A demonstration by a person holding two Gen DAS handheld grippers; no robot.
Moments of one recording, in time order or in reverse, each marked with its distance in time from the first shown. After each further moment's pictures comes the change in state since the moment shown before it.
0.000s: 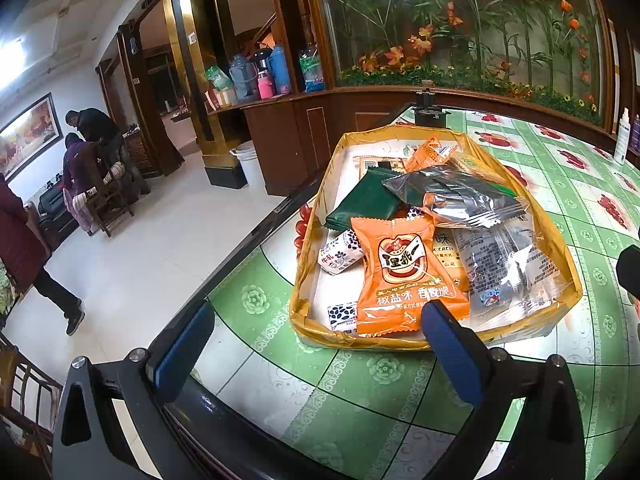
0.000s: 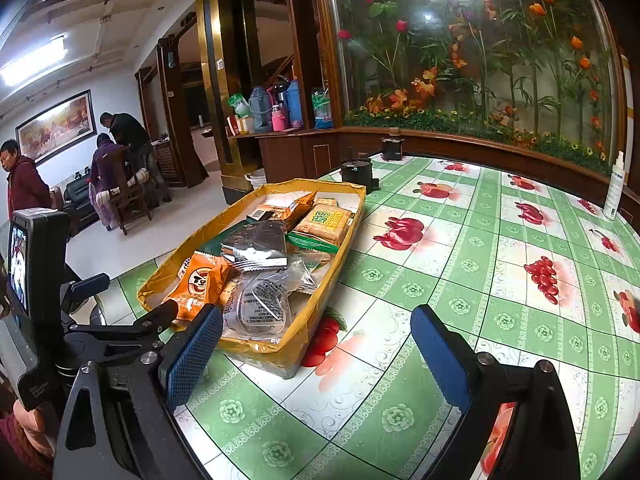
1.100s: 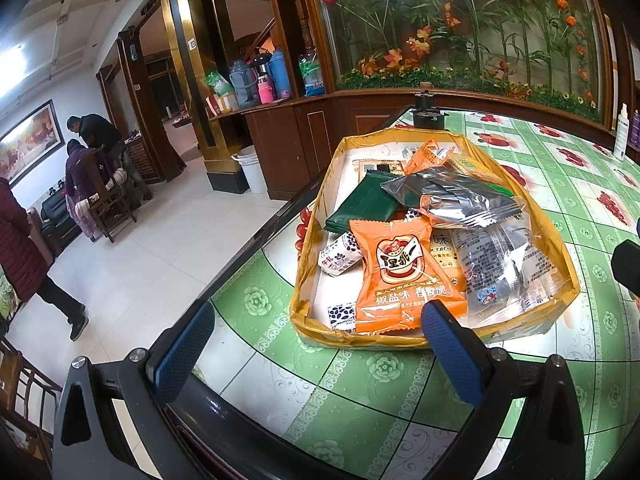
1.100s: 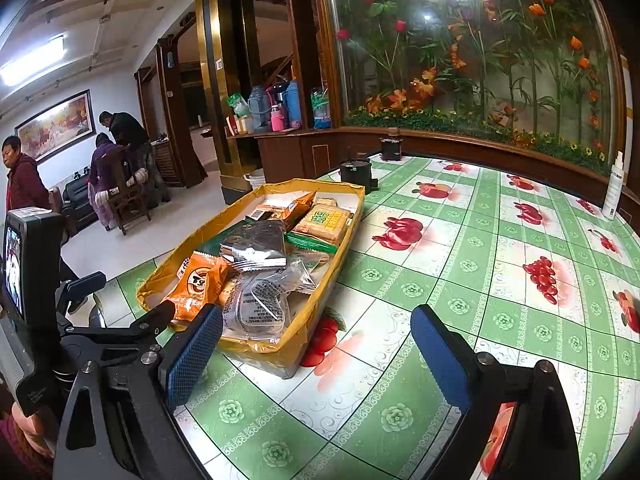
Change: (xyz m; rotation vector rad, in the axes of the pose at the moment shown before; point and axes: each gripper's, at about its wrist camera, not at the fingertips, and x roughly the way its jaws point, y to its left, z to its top) left arm 0.004 -0.003 -0.002 0.006 0.000 0.002; right arm 0.000 0.000 0.001 -0.001 0.001 0.000
